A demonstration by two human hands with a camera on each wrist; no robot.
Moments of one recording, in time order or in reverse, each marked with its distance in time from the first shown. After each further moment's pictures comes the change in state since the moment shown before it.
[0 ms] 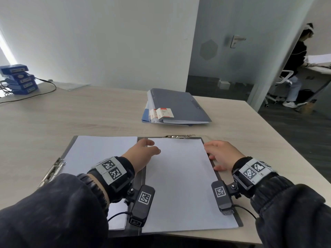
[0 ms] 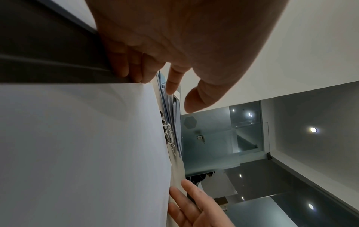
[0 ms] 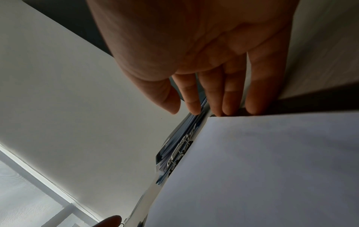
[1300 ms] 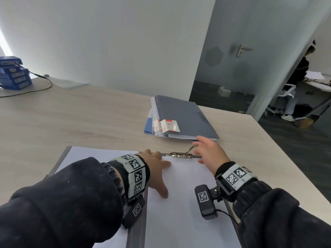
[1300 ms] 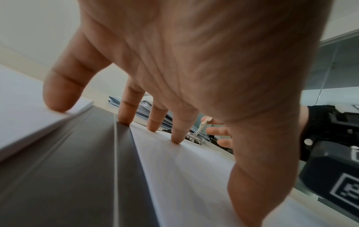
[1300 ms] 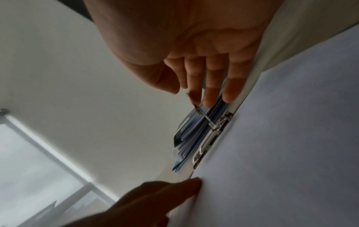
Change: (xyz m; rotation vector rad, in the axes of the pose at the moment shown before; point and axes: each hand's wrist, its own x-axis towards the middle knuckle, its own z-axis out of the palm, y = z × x) left_hand 0.057 0.030 -0.011 1.254 -0.403 0.203; right_hand 0.051 -0.065 0.044 0.038 0.041 -0.159
